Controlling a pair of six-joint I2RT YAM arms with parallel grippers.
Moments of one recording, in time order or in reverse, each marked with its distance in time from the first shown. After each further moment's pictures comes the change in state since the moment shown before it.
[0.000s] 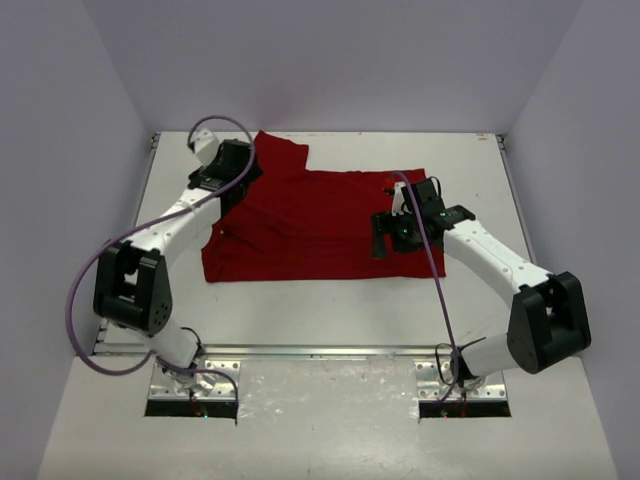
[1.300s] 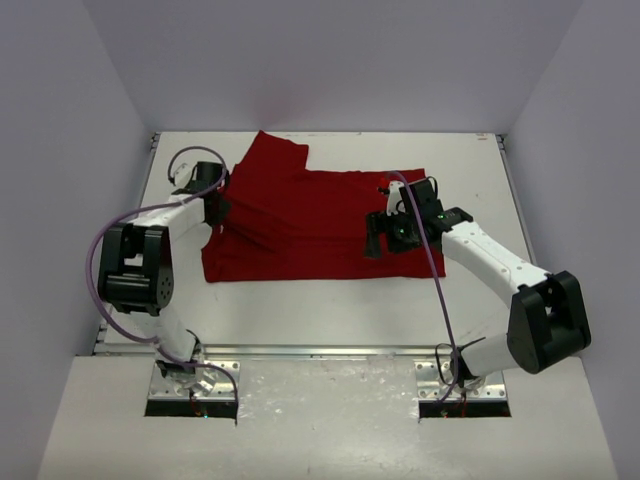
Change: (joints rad) left arm 0.232 0.106 -0.177 -0.002 0.244 -0.082; right arm 0.013 0.000 -0.017 0.077 -0.095 -0.006
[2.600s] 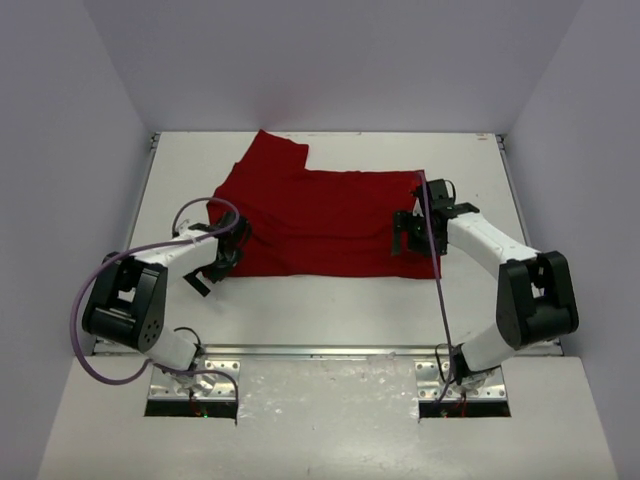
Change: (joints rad) left arm -0.214 -0.251 -0.295 -0.378 -0.236 -0.320; right arm -0.150 0.142 0.004 -0.056 0.196 0.109
